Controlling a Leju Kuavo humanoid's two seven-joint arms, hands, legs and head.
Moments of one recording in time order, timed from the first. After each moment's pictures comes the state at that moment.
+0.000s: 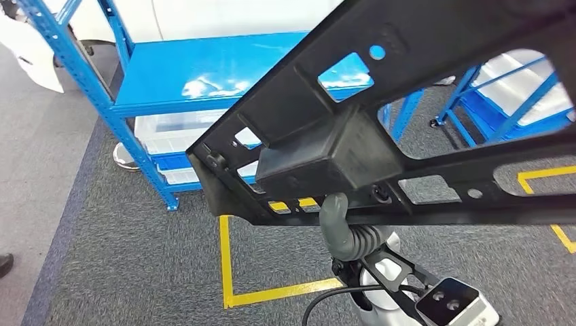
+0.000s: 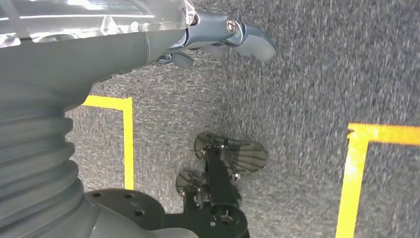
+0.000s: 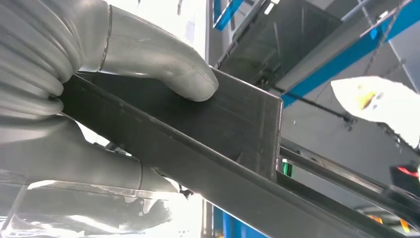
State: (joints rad) left arm -0.10 -0.07 1.21 -0.21 -0.86 0.06 -0.33; right arm -0.34 0.13 0.54 -1.91 0.16 -0.03 -0.69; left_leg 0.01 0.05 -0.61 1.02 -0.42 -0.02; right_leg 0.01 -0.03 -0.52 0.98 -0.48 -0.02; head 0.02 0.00
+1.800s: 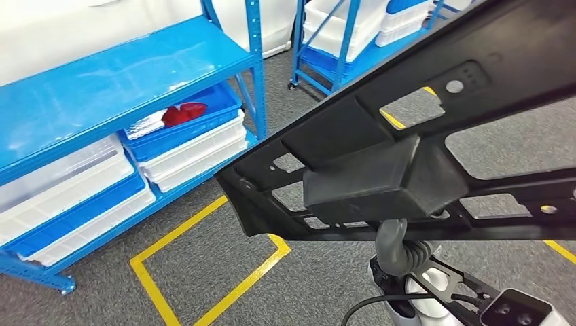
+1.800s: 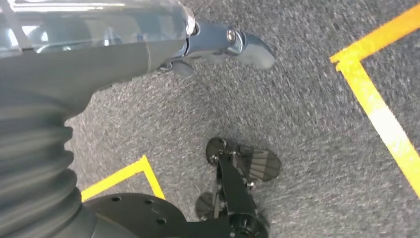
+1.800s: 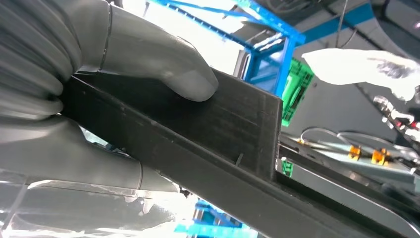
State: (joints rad) left arm -0.08 -0.10 1.23 -0.21 -0.88 0.10 -0.28; right arm -0.27 0.00 0.43 -2.03 0.02 0.12 -0.70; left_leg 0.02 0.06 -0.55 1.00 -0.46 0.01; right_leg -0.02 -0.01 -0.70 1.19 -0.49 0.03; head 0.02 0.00
